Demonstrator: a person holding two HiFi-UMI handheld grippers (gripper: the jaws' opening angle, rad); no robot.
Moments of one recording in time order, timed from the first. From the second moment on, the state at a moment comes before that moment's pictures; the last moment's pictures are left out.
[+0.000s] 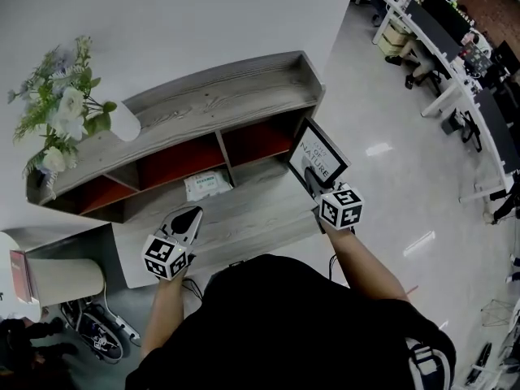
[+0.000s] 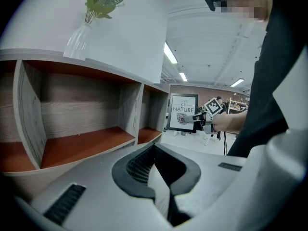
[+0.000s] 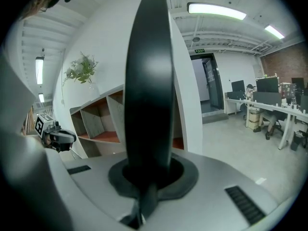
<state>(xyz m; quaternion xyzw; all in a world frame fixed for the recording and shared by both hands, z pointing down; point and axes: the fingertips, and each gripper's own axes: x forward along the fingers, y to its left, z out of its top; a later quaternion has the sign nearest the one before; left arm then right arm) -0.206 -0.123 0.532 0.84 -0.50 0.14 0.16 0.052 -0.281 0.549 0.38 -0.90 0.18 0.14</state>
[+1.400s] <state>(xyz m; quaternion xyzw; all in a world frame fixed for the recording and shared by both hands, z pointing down) -0.257 -0.182 0.533 0.87 -0.44 0.14 0.15 0.025 -0.322 0.583 0.46 -0.85 0.19 0.16</state>
